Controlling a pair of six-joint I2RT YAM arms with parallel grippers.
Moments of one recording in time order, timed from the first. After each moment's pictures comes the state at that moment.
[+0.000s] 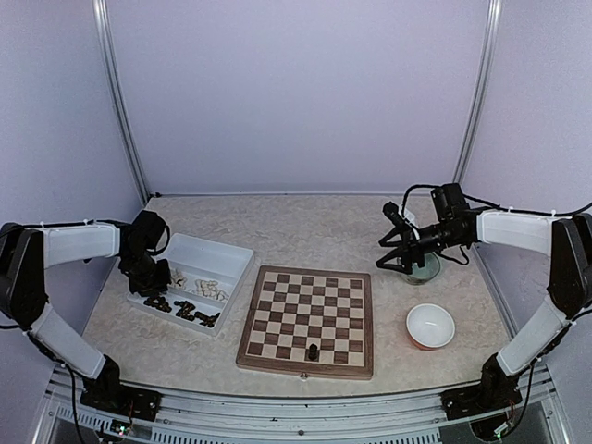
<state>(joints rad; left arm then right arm) -0.22 1.50 0.87 -0.69 -0.12 -0.56 0.25 1.56 1.00 -0.35 -0.87 -0.67</state>
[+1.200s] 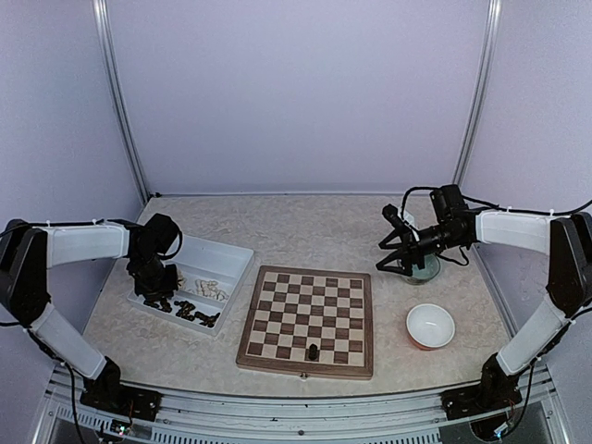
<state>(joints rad) -0.32 1.53 0.89 -0.75 -0.17 -0.58 0.25 1.57 1.00 -0.37 -0.88 -0.68</state>
